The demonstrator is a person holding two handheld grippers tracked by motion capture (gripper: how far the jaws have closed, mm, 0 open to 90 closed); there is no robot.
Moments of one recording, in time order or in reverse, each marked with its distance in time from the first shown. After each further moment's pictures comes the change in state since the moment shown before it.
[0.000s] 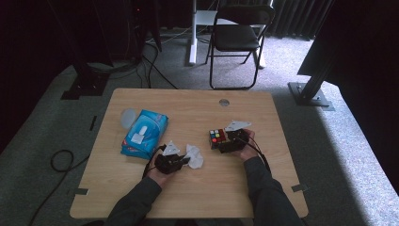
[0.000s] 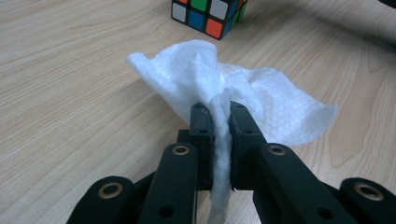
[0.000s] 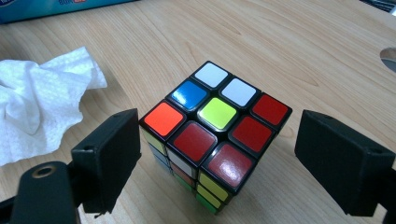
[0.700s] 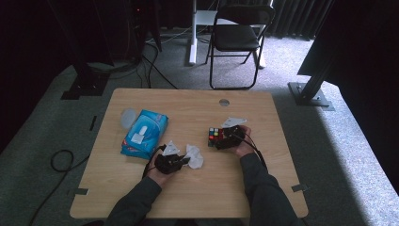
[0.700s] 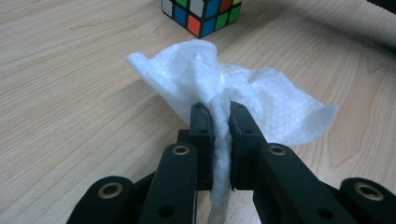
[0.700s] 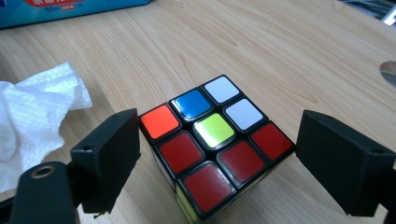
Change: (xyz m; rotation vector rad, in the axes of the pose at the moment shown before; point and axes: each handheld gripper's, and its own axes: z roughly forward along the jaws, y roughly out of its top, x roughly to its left) left arm 0.000 0.000 -0.001 -0.002 -0.001 0.001; right arm -0.002 0.012 0.014 0.004 -0.014 -0.009
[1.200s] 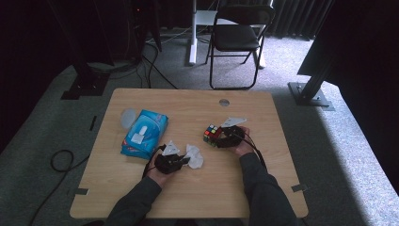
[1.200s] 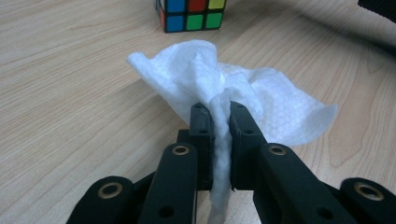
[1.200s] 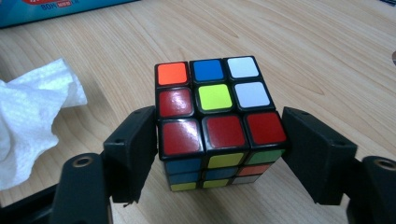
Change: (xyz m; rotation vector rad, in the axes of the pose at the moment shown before) left arm 0.000 0.000 0.001 -0.001 0.000 -0.001; right arm -0.004 -0.004 0.006 0.013 0.020 0.031
